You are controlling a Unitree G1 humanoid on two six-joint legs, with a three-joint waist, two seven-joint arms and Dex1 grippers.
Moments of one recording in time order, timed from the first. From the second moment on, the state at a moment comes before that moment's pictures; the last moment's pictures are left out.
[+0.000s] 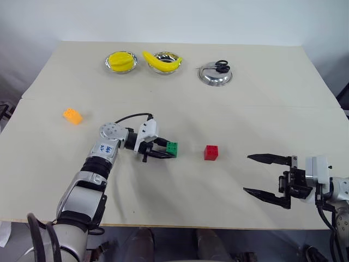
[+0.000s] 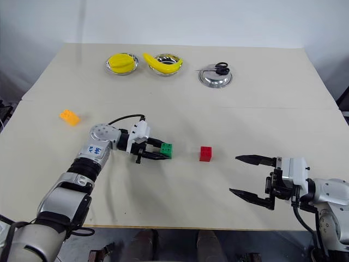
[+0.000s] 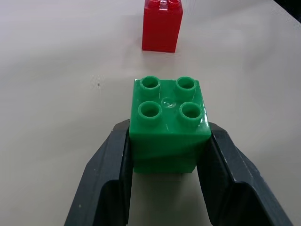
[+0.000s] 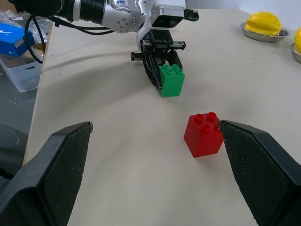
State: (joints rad) left arm -0.88 0.39 -0.18 0.84 -0.11 -0.19 -1.37; right arm 0.08 -0.76 -0.32 -0.23 0.65 0.03 1.33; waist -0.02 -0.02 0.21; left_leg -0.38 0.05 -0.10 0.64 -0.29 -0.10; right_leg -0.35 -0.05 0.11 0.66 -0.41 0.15
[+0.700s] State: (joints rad) left arm -0.60 0.65 0.06 0.55 -0.32 -0.06 -1.50; right arm -0.04 -0.74 -0.23 -0.14 0.64 0.03 1.37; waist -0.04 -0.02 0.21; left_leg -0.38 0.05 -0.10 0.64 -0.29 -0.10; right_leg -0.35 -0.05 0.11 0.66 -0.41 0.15
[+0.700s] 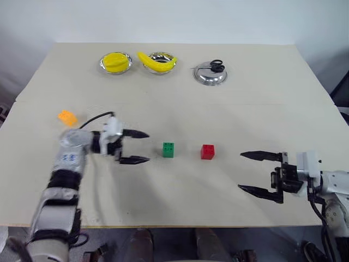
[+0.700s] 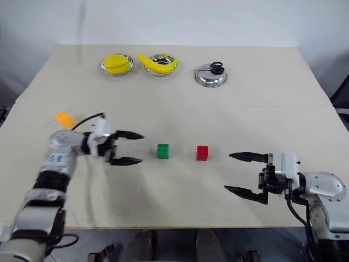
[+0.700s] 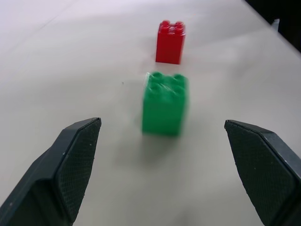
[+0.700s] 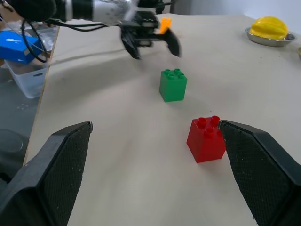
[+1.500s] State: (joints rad) left arm -0.02 0.58 0.69 0.26 -0.50 0.07 -0.67; right arm -0.20 -0.56 -0.15 -0.03 0.58 -0.09 1.34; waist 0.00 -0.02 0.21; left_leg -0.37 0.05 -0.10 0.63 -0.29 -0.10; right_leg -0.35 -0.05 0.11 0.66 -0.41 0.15
